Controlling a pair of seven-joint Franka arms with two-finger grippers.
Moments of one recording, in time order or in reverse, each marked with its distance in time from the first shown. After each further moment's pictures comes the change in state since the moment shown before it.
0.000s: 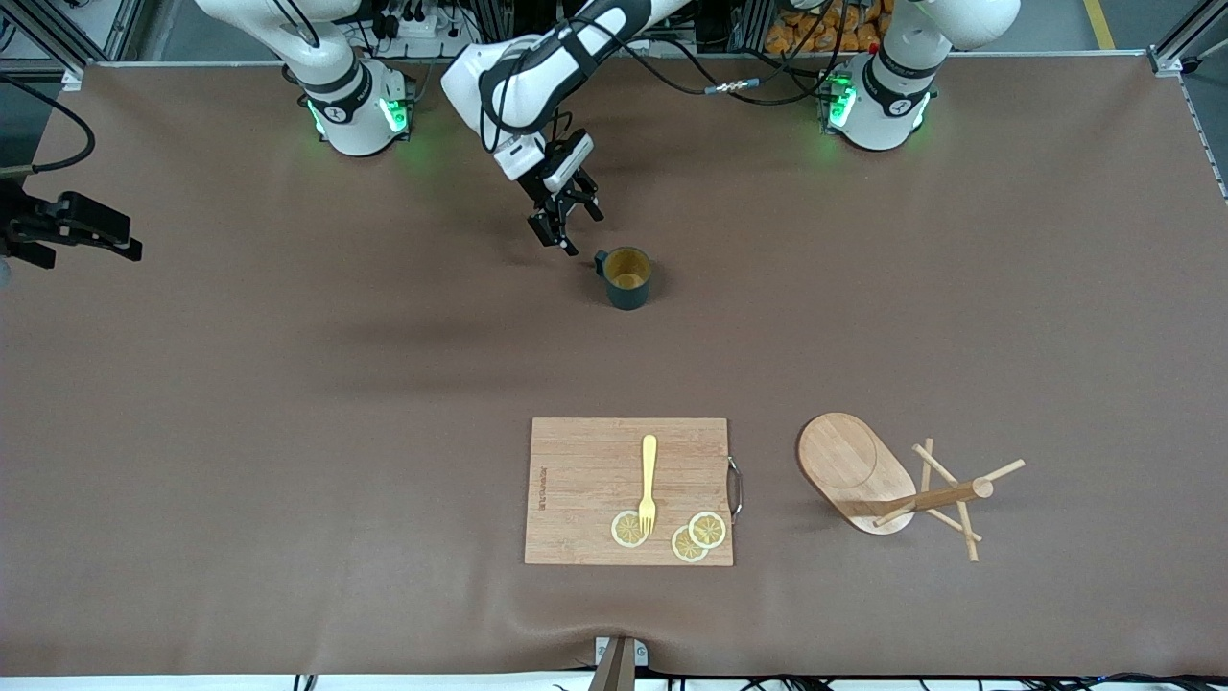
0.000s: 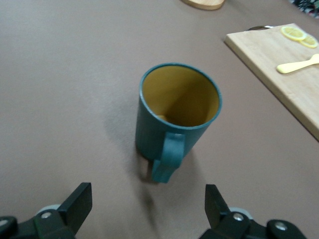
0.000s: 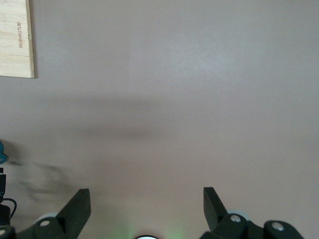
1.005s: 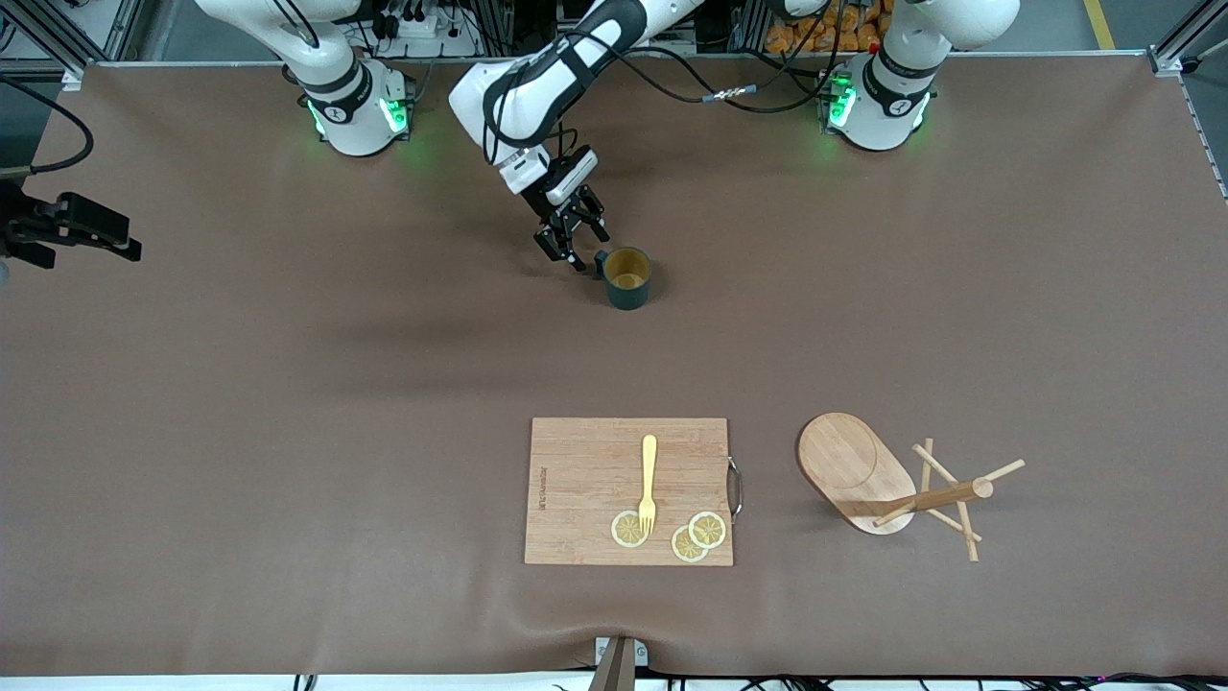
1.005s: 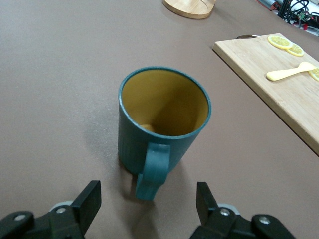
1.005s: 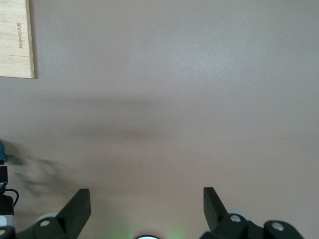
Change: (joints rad) left arm -0.005 0.034 0.031 0.003 0.035 0.014 0.000; right arm -0.001 0.001 -0.003 0.000 0.004 0.000 0.000
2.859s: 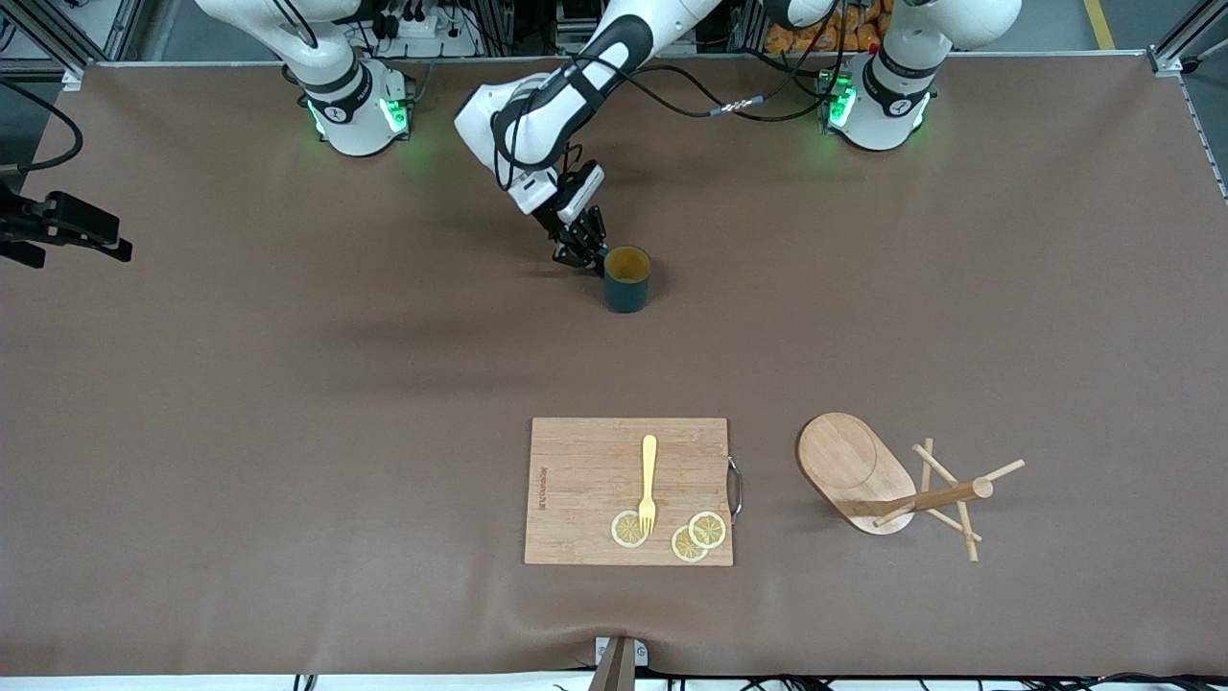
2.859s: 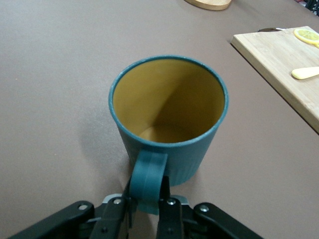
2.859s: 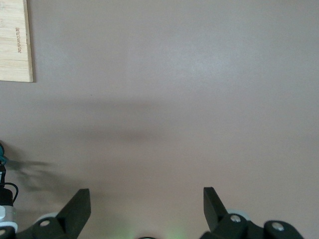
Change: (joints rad) left arm 0.034 0.025 0.010 0.011 -0.057 0.021 0.000; right arm -0.004 0.000 -0.008 0.008 0.000 0.003 0.000
